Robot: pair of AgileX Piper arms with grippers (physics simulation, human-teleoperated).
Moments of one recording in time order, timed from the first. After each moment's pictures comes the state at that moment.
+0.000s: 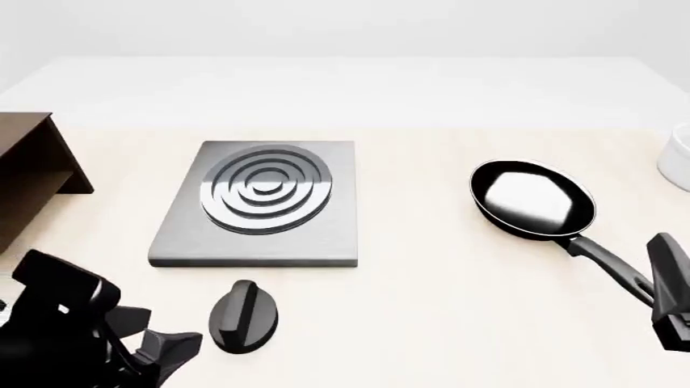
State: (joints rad) left arm -0.61 0.68 -0.28 0.48 -0.22; right arm -0.04 0.00 -0.01 -0.02 -0.02
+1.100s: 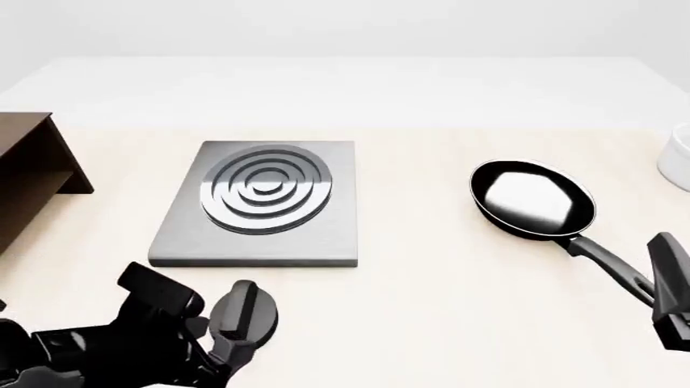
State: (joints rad) left arm -0.69 1.16 -0.21 -0.01 -0.24; right arm -0.04 0.00 -0.01 -0.02 -0.01
